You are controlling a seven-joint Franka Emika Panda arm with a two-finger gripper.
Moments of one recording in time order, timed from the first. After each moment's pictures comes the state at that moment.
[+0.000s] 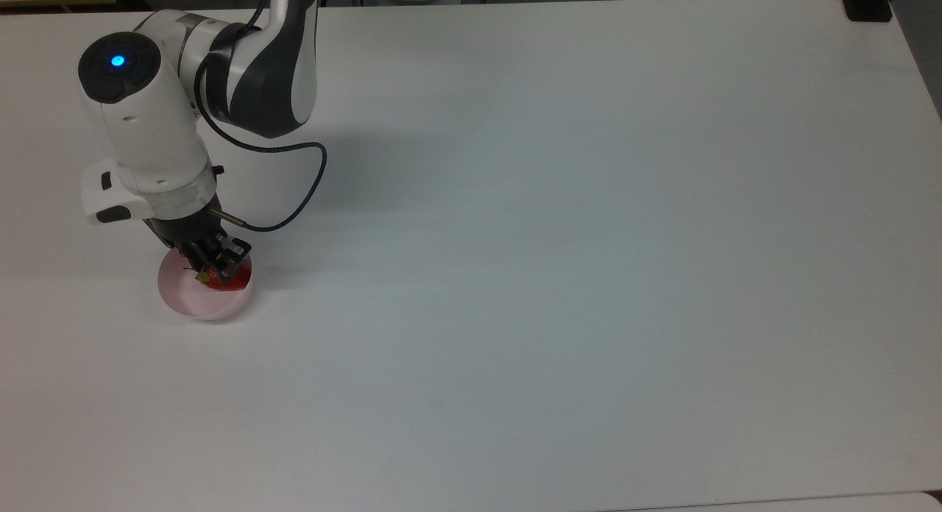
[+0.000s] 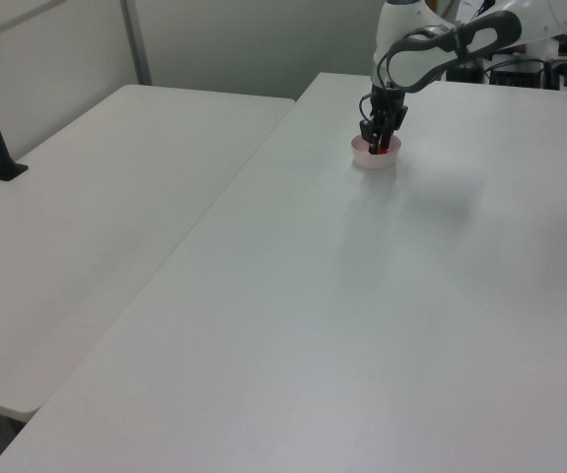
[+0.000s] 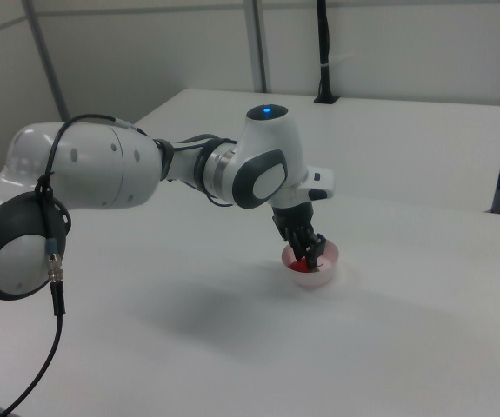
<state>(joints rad) -0.26 0.63 -0.02 -1.44 -0.04 2.23 0.17</state>
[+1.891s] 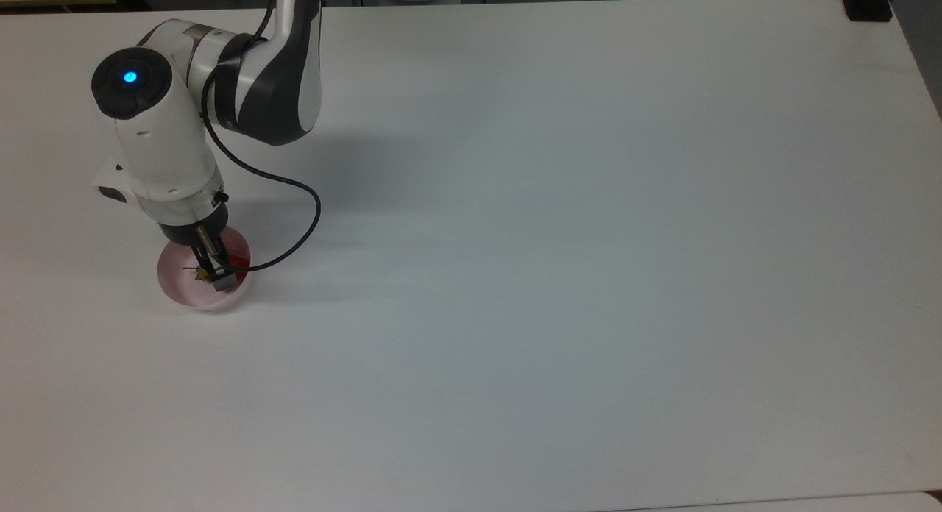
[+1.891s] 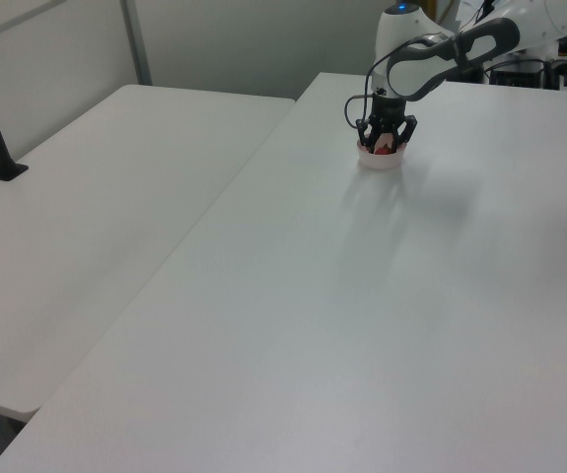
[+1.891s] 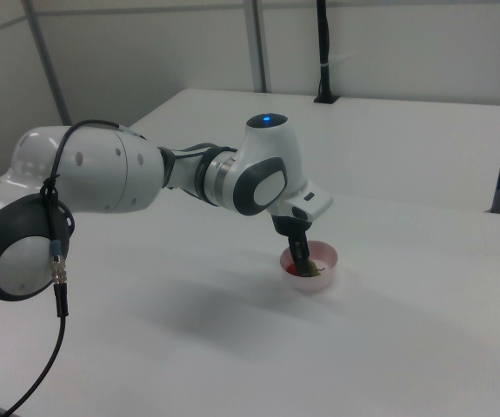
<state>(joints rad) -0.26 0.65 -0.02 -1.45 -0.07 2.23 0.78</state>
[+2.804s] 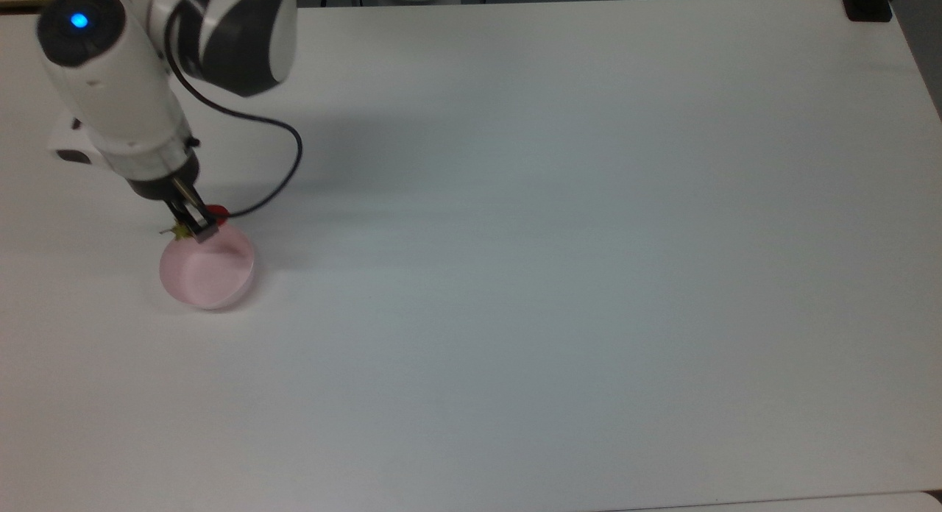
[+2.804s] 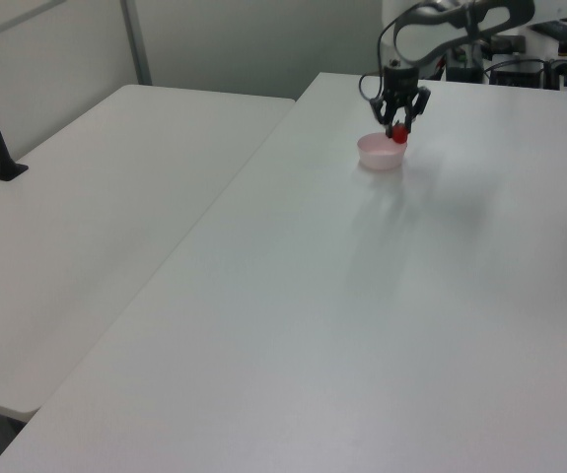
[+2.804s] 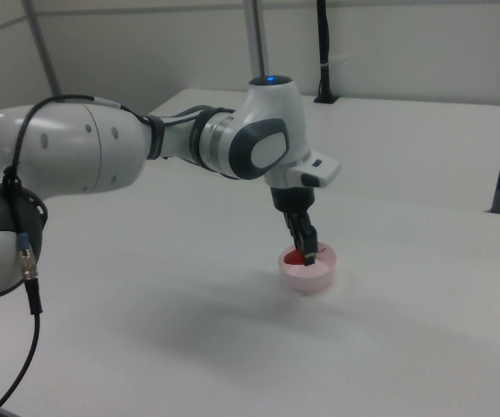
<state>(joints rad) -0.29 0.55 -0.02 -1.41 -0.09 2.01 0.53</state>
